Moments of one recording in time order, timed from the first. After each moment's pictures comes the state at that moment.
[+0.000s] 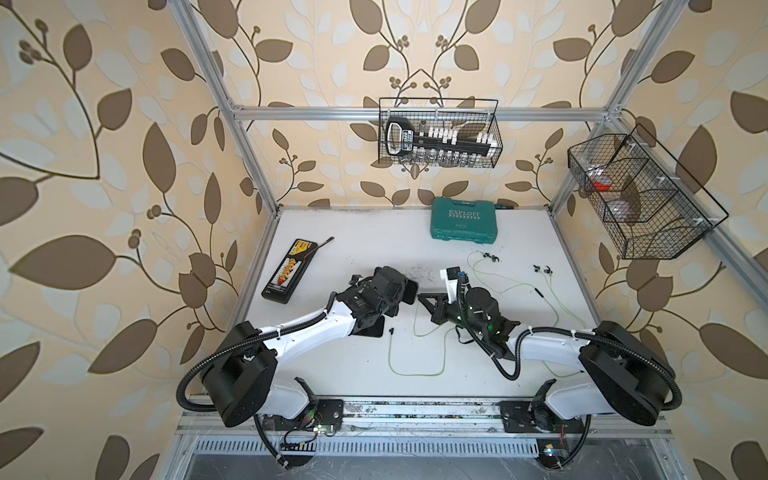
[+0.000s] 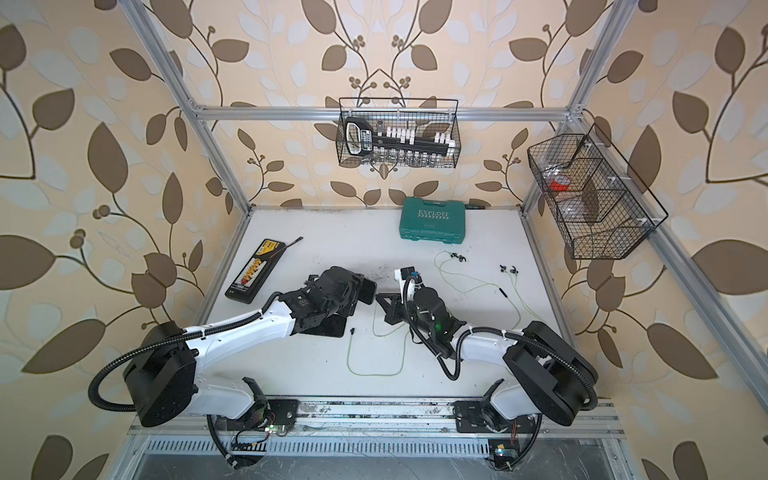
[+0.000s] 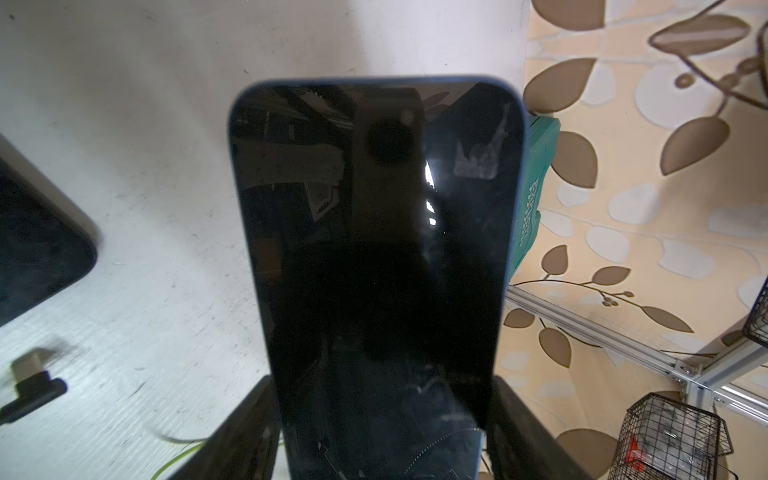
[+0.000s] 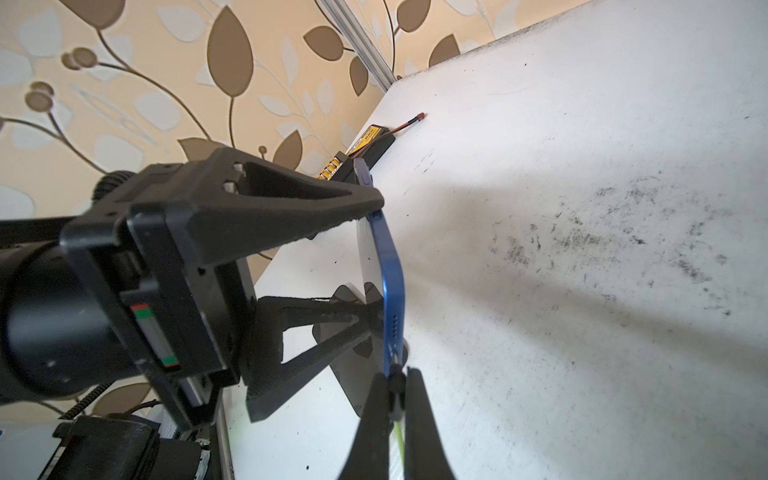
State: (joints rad) left arm -0.76 1.38 0.84 -0.17 -0.22 -1.84; right arm 0.72 1.43 0.47 0.68 -0.16 0.64
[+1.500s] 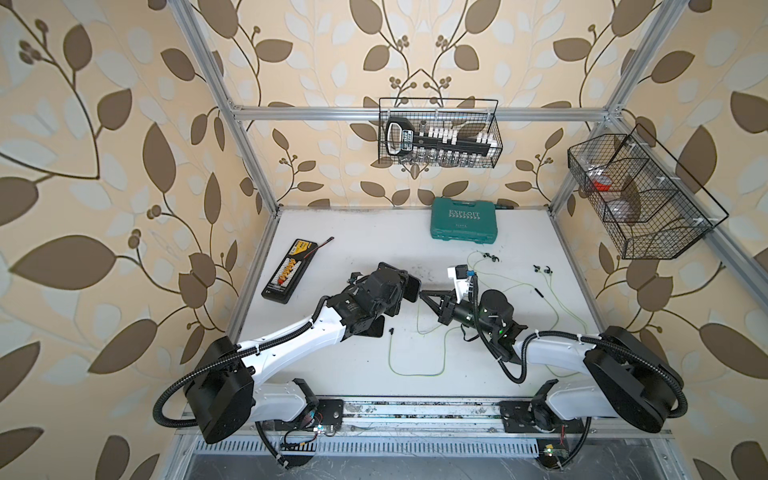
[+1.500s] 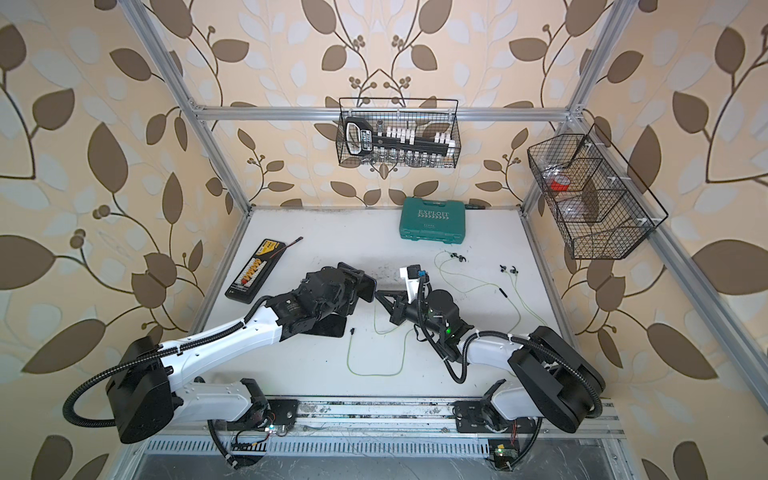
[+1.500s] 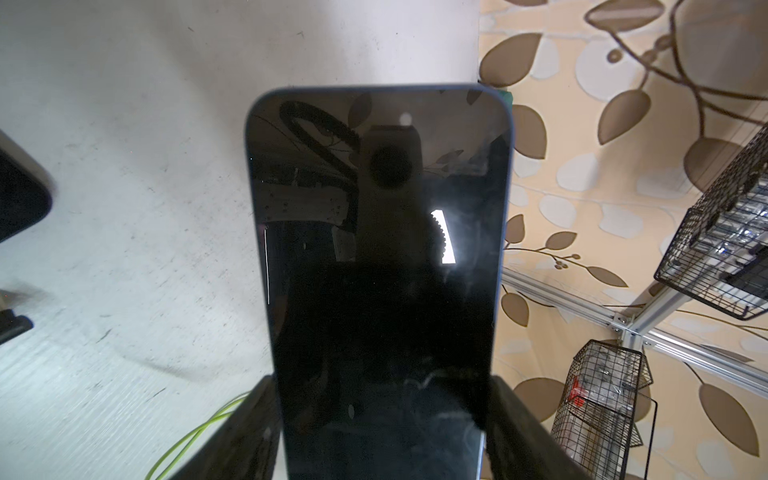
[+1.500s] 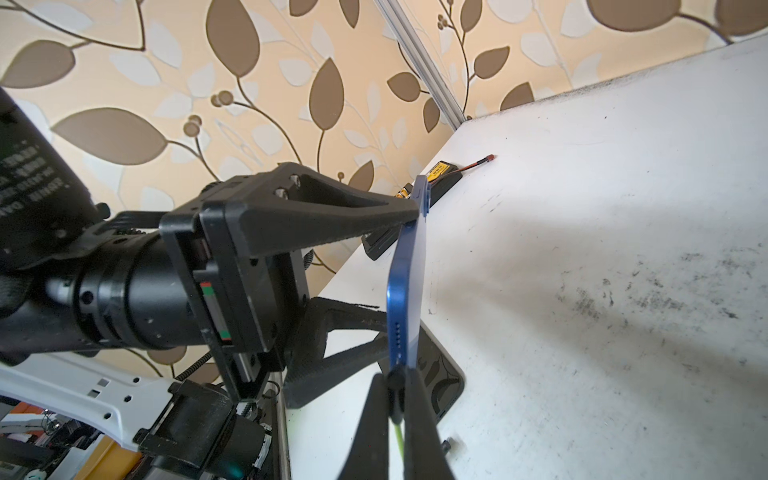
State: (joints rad) left arm -0.79 1.27 0.84 -0.19 -0.22 -1.84; right arm 0.67 1.38 0.40 0.90 -0.32 0.65
